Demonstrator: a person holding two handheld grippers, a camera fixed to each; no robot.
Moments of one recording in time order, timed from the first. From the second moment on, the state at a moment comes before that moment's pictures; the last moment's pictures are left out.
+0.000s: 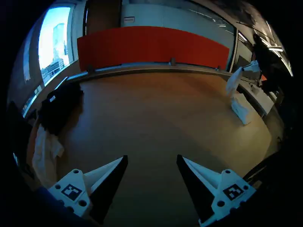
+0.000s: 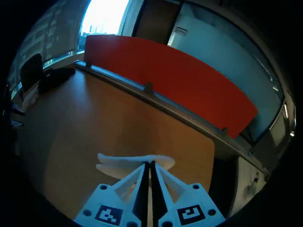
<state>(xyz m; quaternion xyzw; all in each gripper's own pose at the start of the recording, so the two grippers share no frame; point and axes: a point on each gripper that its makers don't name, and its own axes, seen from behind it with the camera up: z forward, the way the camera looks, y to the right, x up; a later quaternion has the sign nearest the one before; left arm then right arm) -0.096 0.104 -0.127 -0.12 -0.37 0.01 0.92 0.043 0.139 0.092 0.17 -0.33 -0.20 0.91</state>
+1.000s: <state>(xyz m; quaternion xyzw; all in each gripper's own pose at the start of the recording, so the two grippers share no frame) -0.095 0.109 -0.140 -0.13 -0.37 0.02 0.92 -0.036 0.236 -0.034 0.09 -0.43 -0.13 0.89</state>
